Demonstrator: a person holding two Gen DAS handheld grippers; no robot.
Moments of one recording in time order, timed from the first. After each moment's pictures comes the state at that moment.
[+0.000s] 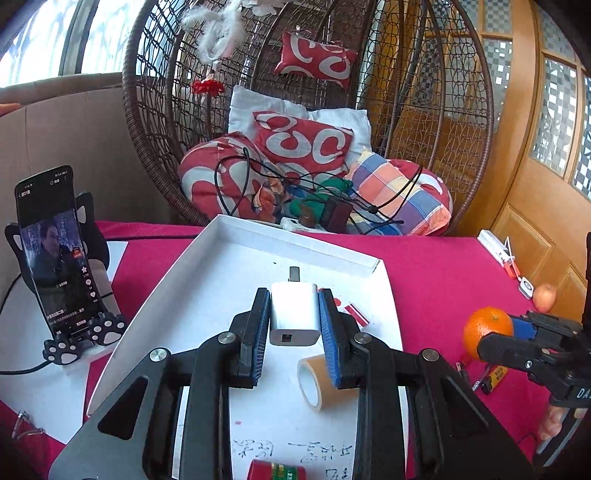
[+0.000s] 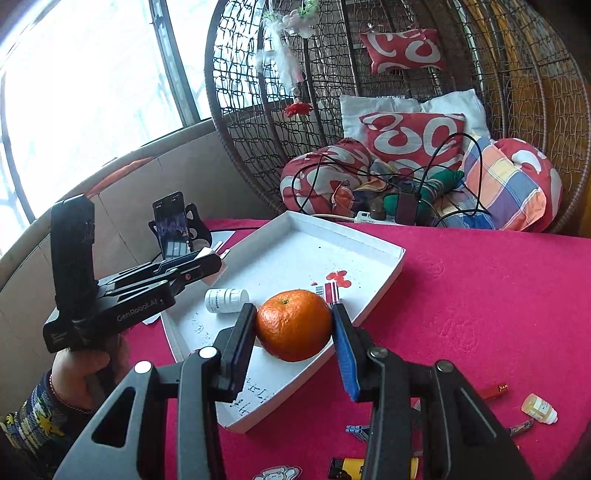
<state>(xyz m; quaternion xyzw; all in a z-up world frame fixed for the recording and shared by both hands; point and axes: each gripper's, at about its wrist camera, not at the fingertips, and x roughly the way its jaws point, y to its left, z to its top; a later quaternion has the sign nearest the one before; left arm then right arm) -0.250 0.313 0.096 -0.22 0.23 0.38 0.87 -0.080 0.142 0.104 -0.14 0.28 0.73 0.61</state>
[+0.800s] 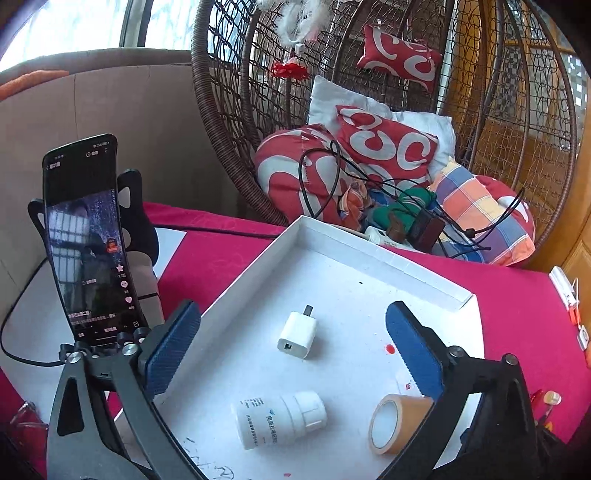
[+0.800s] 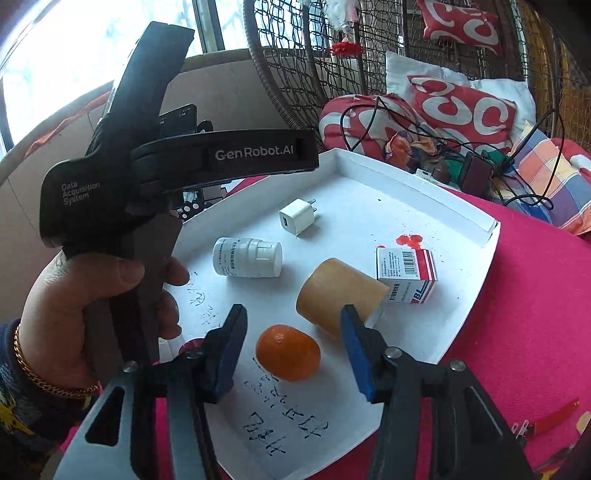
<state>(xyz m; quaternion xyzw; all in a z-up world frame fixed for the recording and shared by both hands) -0.246 0.360 0.075 -0.24 0.23 0.51 0.79 -0.156 0.191 0.044 -0.23 0.28 0.72 0.59</state>
